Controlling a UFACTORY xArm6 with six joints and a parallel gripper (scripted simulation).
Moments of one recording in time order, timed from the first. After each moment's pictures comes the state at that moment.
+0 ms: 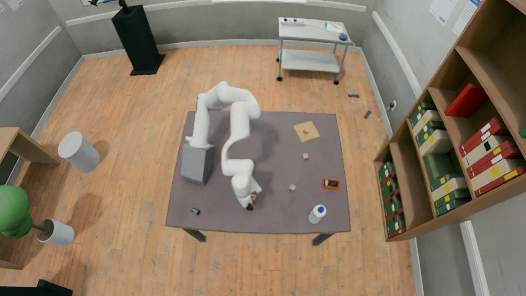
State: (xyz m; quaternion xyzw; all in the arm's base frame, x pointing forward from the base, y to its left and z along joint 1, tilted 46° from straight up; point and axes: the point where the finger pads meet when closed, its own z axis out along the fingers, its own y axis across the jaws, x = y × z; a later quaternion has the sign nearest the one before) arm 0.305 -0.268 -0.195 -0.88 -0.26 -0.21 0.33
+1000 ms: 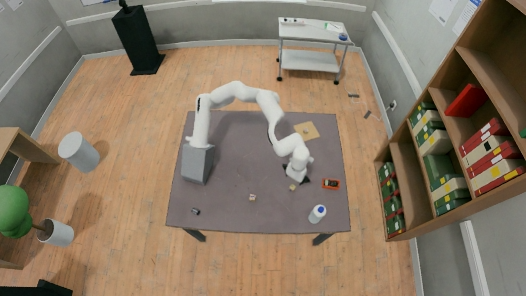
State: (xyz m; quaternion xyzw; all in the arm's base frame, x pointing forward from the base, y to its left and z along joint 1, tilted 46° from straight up) arm 0.558 -0.212 -0.047 -0.82 -0.41 -0.26 0.29
